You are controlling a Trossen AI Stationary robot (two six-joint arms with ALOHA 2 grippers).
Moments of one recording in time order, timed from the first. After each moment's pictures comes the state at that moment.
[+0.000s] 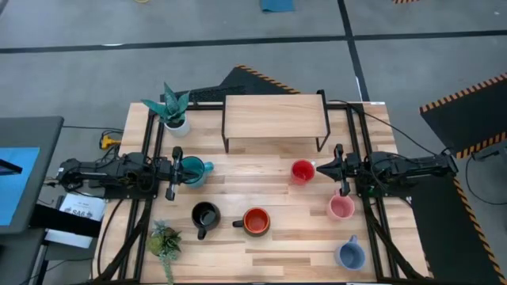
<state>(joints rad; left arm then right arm) -0.04 0.01 0.01 0.03 -0.01 0.03 0.10 0.02 0.01 0.04 0.13 0.13</state>
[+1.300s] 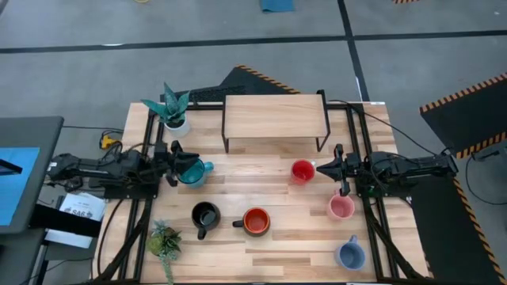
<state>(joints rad) -0.05 0.23 0.04 0.43 -0.27 -0.43 0.10 0.02 0.01 0.04 0.13 0.13</state>
